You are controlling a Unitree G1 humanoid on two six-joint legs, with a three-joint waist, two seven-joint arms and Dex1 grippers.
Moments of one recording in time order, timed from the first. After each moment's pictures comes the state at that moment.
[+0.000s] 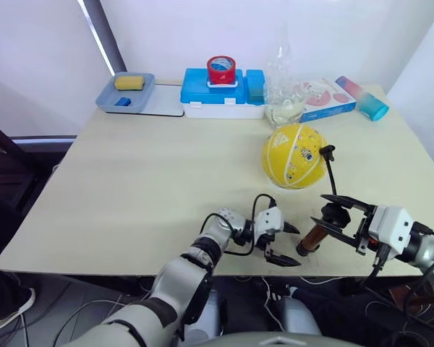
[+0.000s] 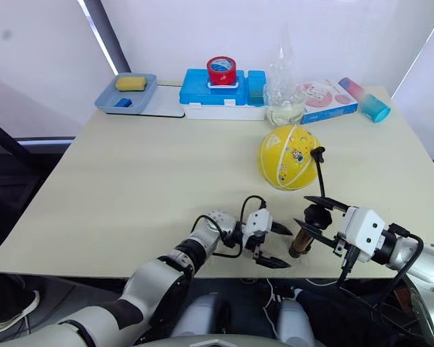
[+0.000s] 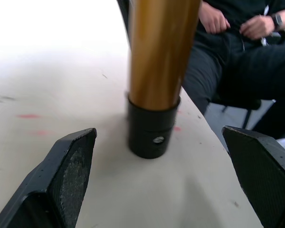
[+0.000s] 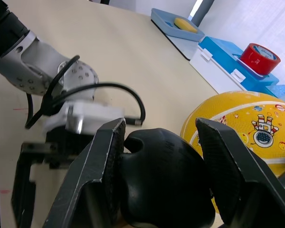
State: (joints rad) left arm -0.74 -0.06 -0.20 1.22 0.08 -0.51 -1.34; right arm 0.24 -0.70 -0.17 -0.47 0.34 -0.09 0.87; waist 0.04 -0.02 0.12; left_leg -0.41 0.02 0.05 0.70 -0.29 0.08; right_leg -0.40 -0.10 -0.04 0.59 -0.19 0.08
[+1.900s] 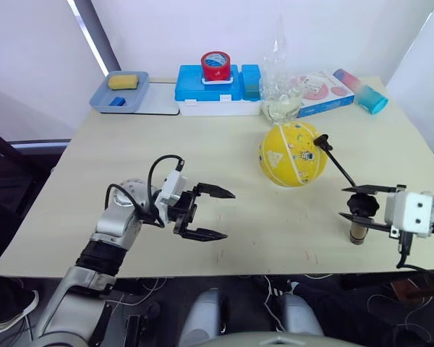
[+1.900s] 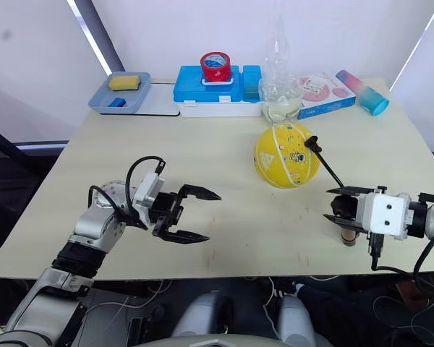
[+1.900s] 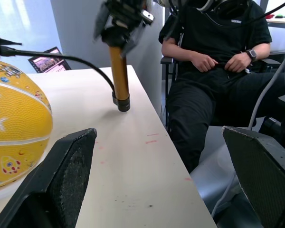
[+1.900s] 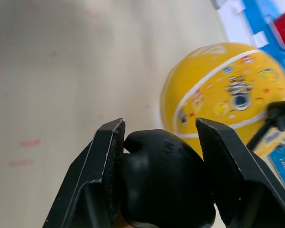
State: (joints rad) left arm -0.44 0.62 -0.20 0.18 -0.58 -0.04 -1.58; right arm 0.08 -1.02 -0.25 -0.29 0.20 -0.21 1.13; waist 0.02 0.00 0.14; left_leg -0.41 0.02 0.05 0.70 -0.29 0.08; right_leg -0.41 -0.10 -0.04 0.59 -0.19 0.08
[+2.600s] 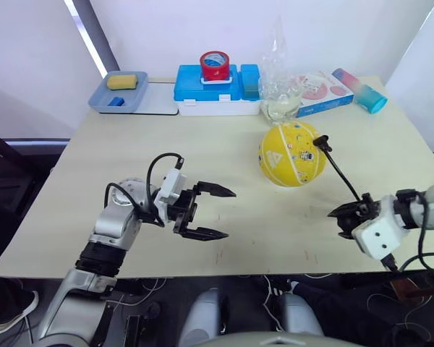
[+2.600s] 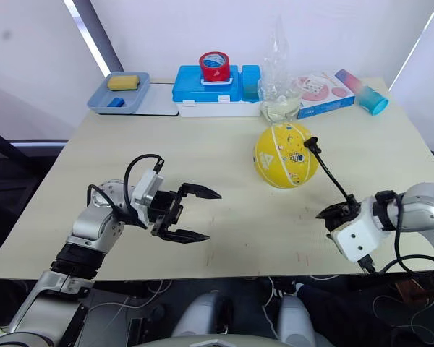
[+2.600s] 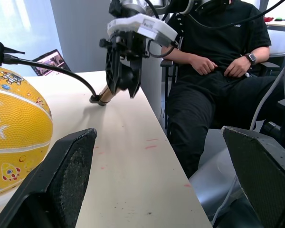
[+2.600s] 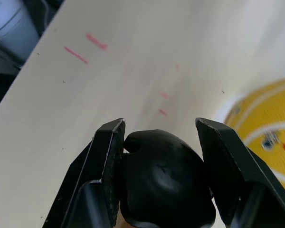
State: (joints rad) left arm -0.43 0.60 -0.17 0.13 -0.56 0.02 -1.57; right arm -0.27 -1.09 0.19 -0.06 -0.14 -0.60 1.22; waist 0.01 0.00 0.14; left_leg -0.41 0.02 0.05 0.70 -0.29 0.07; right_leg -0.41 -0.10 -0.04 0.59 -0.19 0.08
